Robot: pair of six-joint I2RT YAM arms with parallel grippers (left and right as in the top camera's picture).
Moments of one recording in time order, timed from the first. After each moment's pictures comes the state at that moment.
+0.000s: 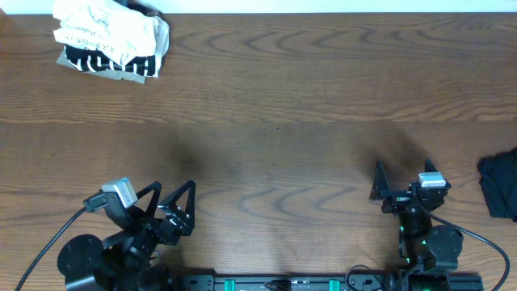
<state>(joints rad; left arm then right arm) 0.28 0.22 0.67 -0.79 0.68 -0.49 -0.05 0.01 0.01 -0.06 -0.10 0.02</state>
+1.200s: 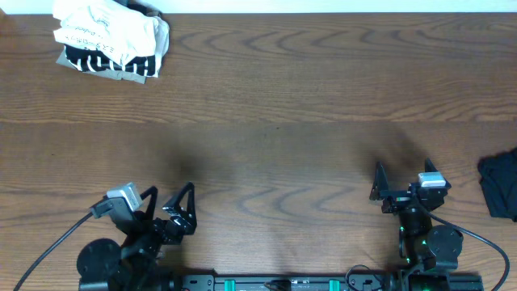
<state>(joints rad) 0.04 0.10 0.55 -0.75 0.32 -0.52 -0.05 0.01 0.01 -0.06 -0.10 0.02</state>
